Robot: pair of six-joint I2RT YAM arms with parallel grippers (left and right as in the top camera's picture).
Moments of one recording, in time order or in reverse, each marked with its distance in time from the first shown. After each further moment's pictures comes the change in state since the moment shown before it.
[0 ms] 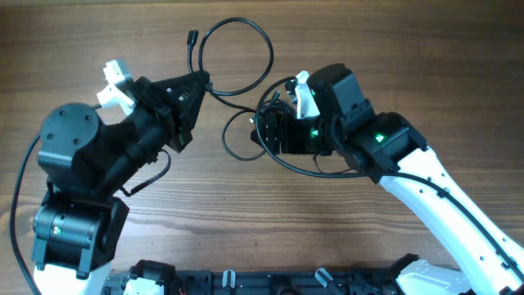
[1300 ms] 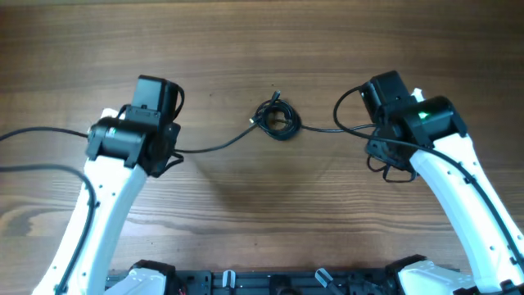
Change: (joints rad) left arm -0.003 0.380 0.002 -0.788 -0.772 0.209; right arm -0.278 -0.001 0.001 -0.625 0.815 0.206
